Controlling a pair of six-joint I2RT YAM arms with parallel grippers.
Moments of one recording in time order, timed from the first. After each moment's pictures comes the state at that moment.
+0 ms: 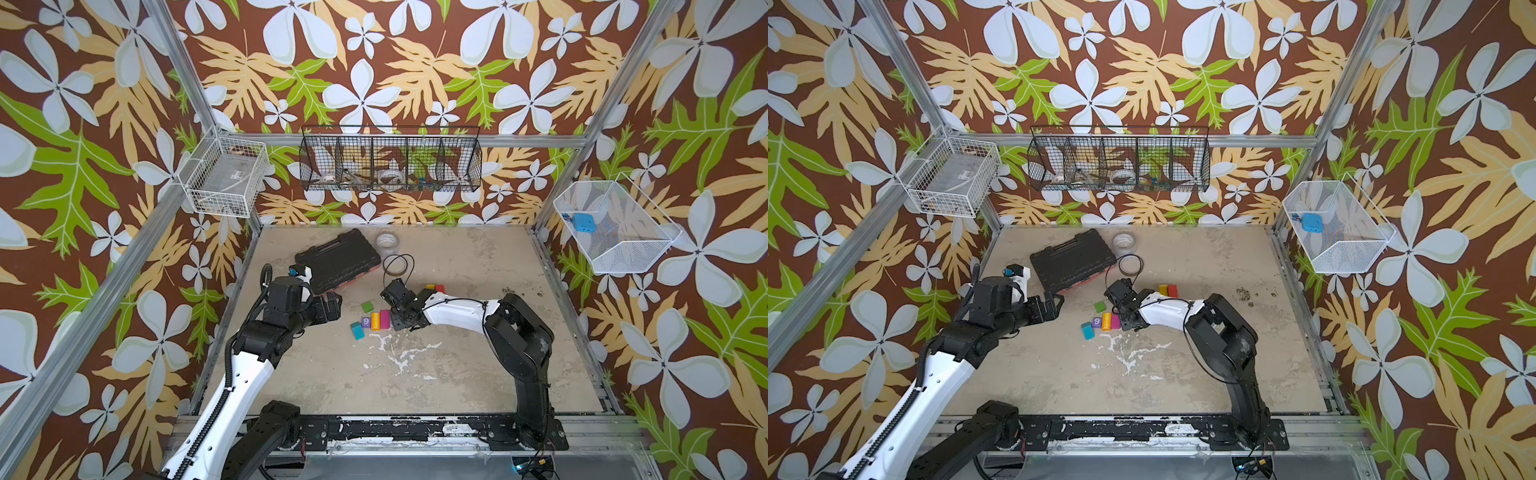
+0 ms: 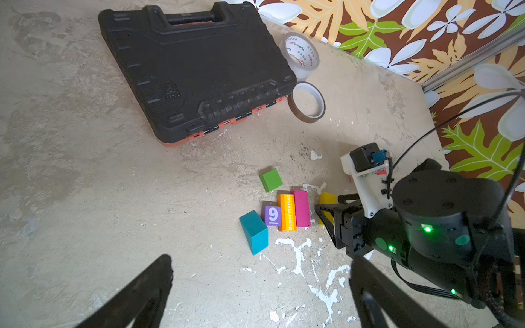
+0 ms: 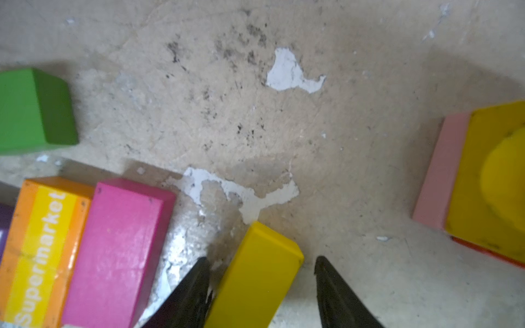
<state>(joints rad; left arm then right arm) -0.23 0.88 0.85 -0.66 0.11 -0.44 0.83 2.00 1.33 -0.54 0.29 0.47</state>
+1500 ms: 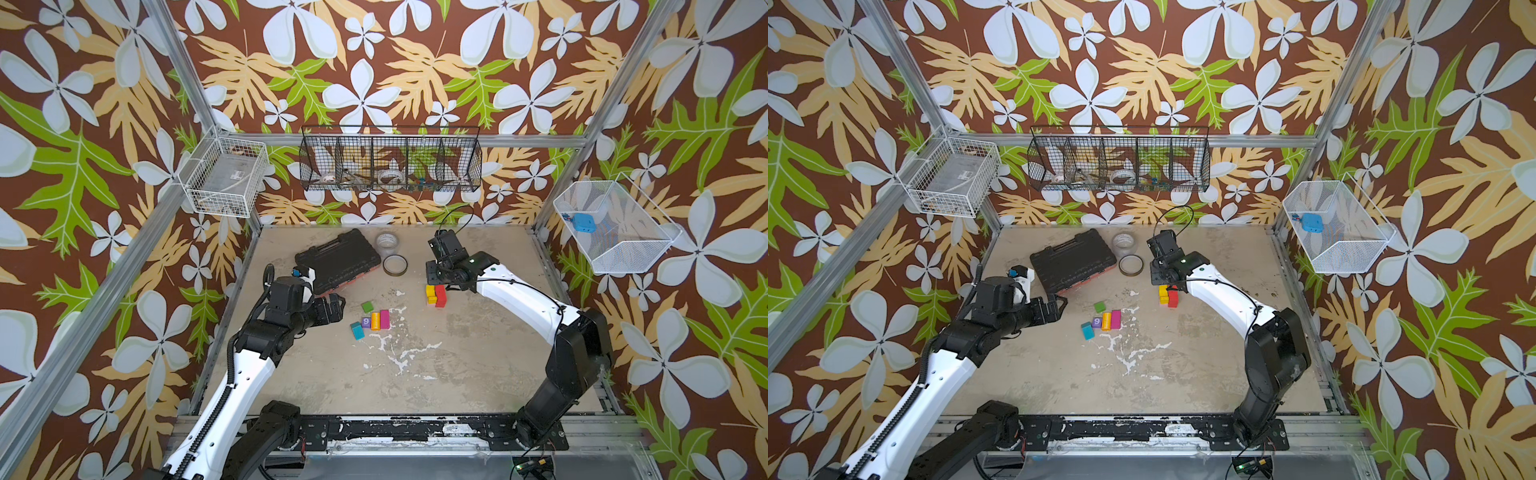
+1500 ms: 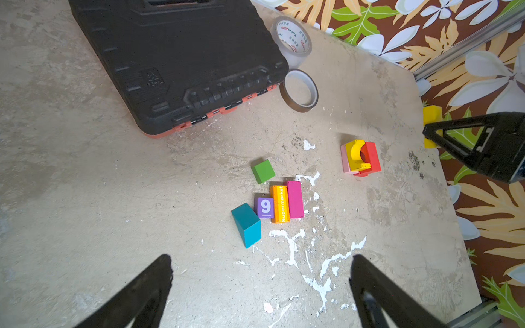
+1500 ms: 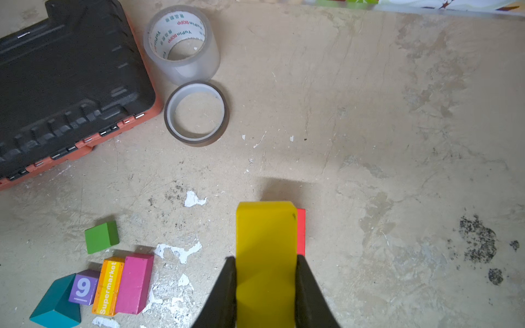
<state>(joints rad) -0.23 0.90 0.84 -0.65 0.17 -0.44 0.56 1.71 1.45 -0.68 0.26 0.37</state>
